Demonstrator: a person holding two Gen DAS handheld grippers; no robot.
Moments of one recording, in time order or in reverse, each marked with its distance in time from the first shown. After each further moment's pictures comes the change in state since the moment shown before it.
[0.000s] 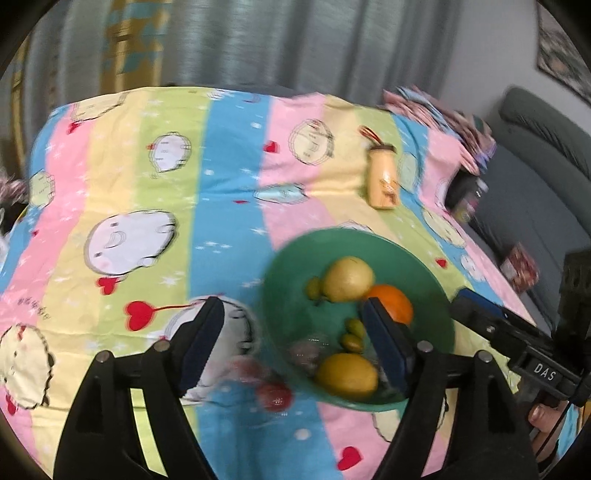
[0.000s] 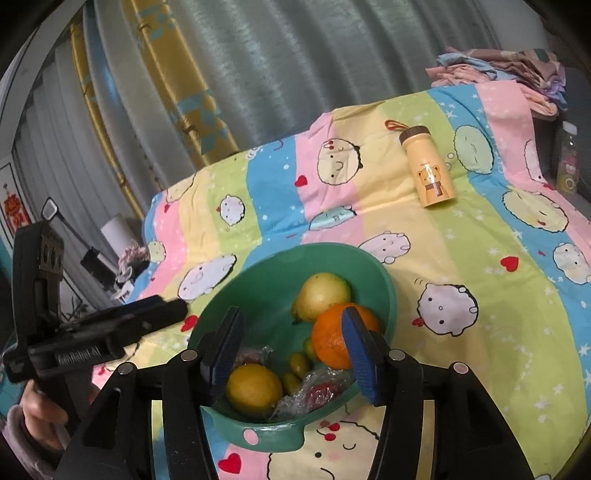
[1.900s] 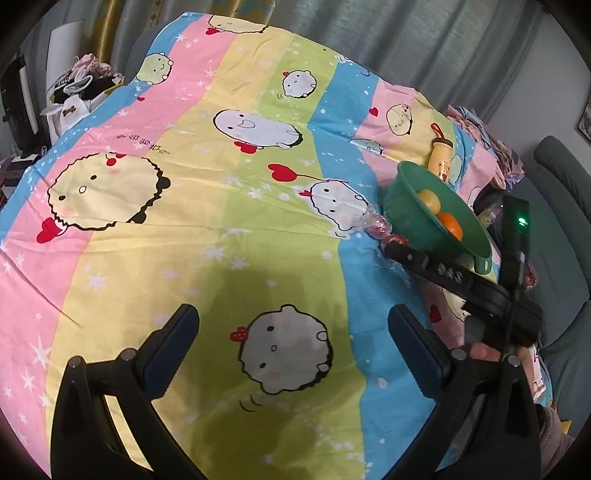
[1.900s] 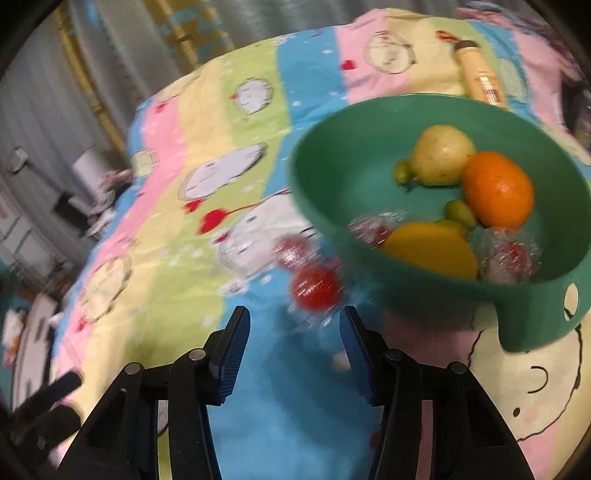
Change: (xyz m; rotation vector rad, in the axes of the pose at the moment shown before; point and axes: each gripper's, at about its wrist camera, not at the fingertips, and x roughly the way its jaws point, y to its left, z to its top) left arm -0.095 0.126 -0.143 -0.252 0.078 0.018; right arm 0.101 0.108 -0.090 0.072 0.262 -0.158
